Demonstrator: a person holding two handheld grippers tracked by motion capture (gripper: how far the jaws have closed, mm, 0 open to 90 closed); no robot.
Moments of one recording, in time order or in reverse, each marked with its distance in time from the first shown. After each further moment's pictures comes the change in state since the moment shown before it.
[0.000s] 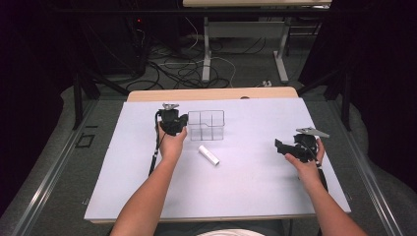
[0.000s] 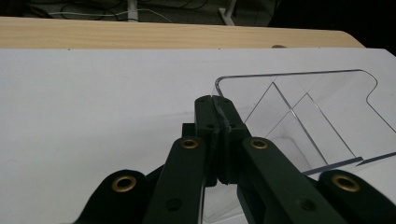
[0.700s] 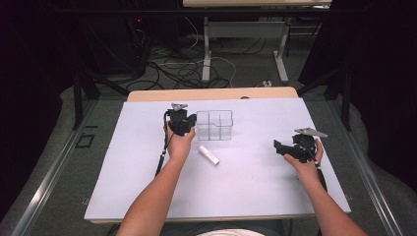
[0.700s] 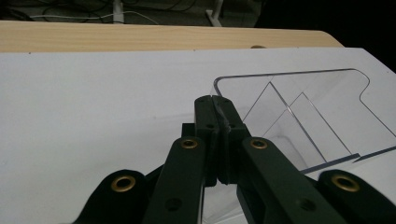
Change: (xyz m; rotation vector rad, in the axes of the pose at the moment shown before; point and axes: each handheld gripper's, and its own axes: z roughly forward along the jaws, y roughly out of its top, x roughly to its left) left arm -0.017 -0.001 0.009 -0.008 -0.038 0.015; right arm 0.002 -0.001 0.002 0.012 0.006 -0.010
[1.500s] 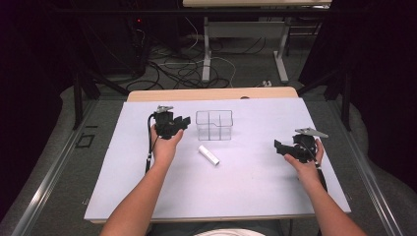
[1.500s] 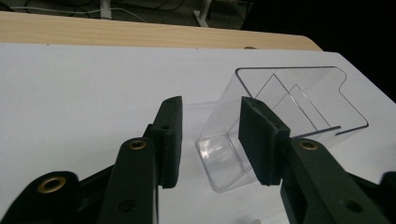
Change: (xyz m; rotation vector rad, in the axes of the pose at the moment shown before) left arm 0.032 -0.005 -0.036 -0.012 -0.072 -0.039; right arm 0.000 0.000 -0.002 -0.002 -0.004 0.003
